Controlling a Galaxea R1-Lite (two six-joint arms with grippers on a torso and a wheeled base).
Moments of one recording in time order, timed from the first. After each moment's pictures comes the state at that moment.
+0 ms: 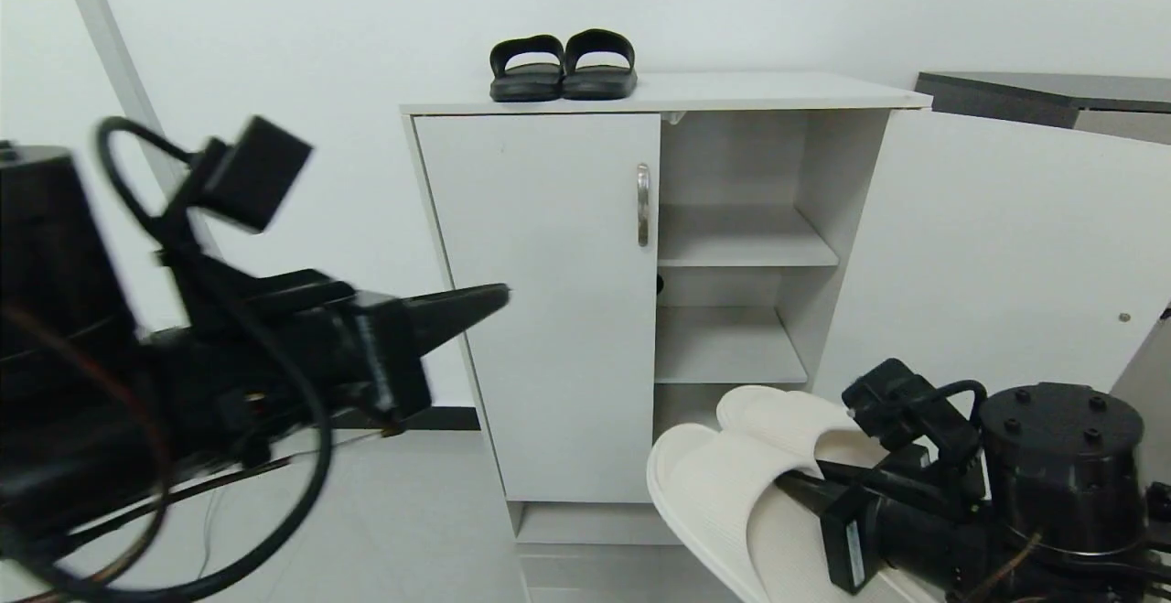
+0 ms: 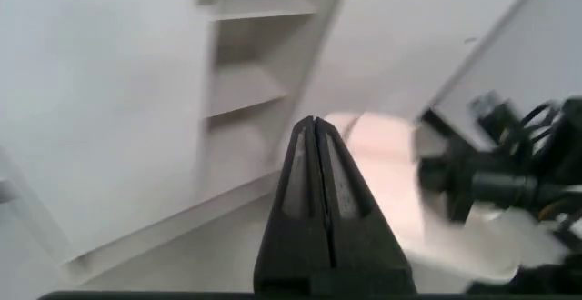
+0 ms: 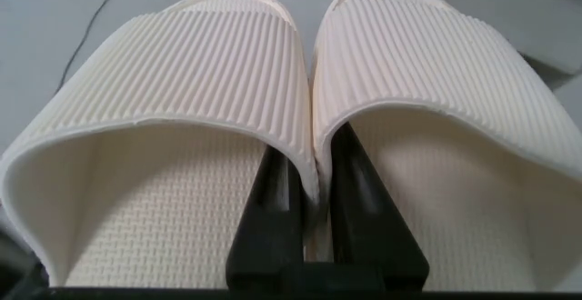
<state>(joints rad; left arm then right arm) -0.60 1.25 -0.72 -0.45 -0.10 -0.24 0.78 1.56 -0.45 -0.73 -0.17 0.12</state>
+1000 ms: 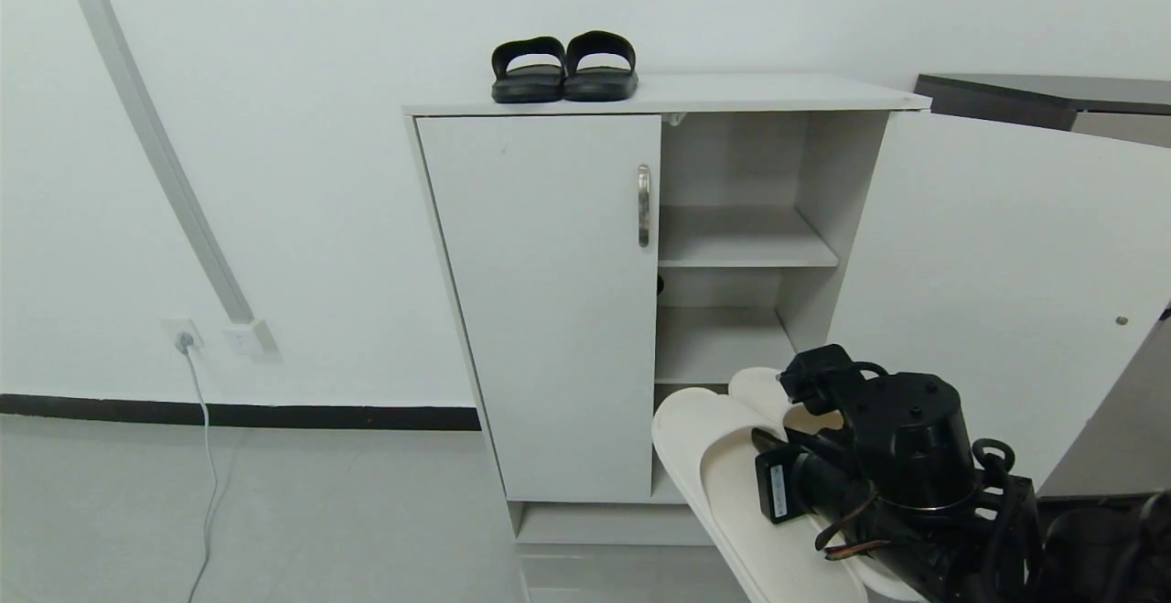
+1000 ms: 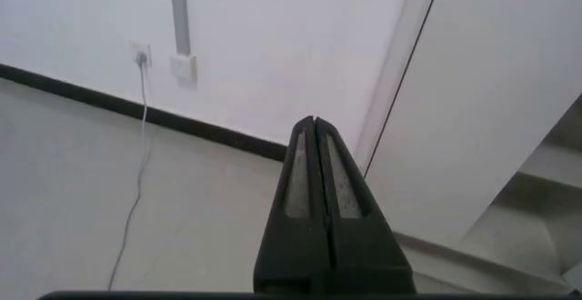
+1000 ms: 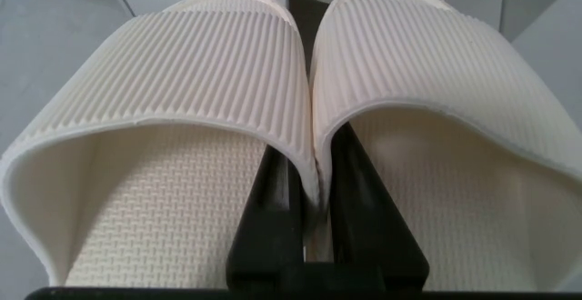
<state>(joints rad) -0.05 0.22 -0.21 0.03 0.34 -0.09 0.78 1.80 -0.57 -0.81 -0.42 0.19</state>
